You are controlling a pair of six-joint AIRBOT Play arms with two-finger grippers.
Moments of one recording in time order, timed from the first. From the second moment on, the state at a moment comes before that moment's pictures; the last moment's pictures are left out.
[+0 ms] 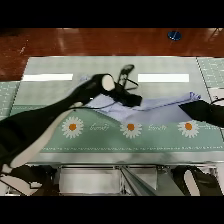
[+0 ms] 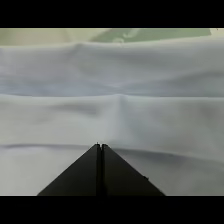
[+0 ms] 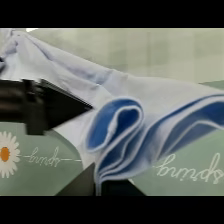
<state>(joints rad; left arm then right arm) -0.77 -1.79 1.55 0.92 -0.90 -1.56 -0.27 -0.49 0.77 -0.89 1.30 1.47</state>
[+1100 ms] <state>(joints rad) -0.03 -1.16 1.44 1.03 -1.20 -1.48 0.25 -1.17 1.10 -0.59 0.99 1.34</state>
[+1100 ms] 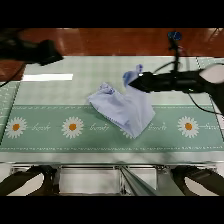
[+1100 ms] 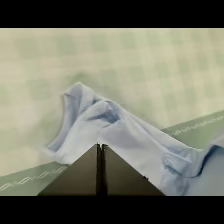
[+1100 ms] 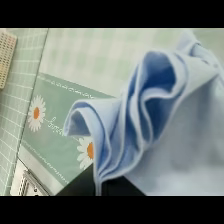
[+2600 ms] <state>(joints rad) 0.03 -0.68 0.89 0.99 -1.07 -1.46 0.08 -0.82 0.42 -0.97 0.78 1.79</state>
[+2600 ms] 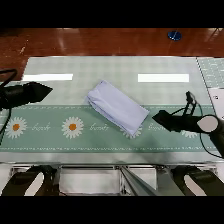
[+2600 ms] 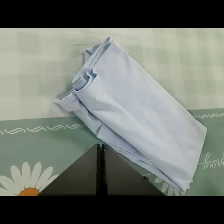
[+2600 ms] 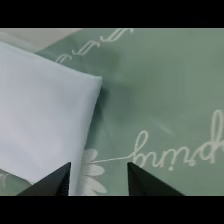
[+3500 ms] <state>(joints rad) -0.01 -0.69 0.76 0.99 -1.03 -1.49 0.27 -1.41 0.79 -0.33 0.83 1.22</state>
